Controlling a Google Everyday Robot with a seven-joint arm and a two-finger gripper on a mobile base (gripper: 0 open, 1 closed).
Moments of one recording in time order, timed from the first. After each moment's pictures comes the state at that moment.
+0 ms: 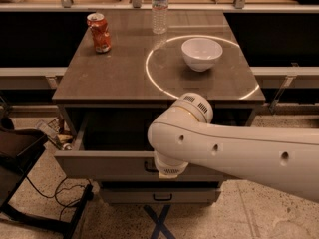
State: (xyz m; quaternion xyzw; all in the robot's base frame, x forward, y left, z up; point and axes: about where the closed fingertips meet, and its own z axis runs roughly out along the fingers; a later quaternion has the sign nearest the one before) arm 0.443 -0.027 0.671 -0.70 0.71 -0.04 0.10
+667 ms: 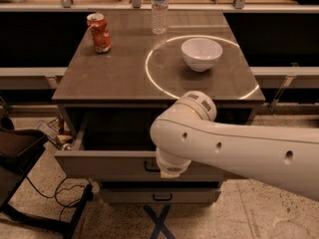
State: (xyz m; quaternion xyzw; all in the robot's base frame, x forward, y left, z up) arm 0.445 -0.032 0.675 -0.70 0.71 -0.04 0.10
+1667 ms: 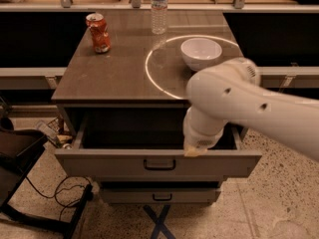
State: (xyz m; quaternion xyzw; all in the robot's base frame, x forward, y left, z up) arm 0.470 -0.090 0.727 -0.71 0.70 -0.02 0.10
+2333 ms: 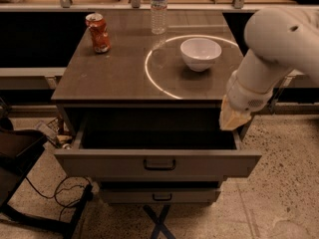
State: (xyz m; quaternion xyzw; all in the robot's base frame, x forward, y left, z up) arm 0.504 -0.186 0.794 -0.73 0.68 0.02 0.08
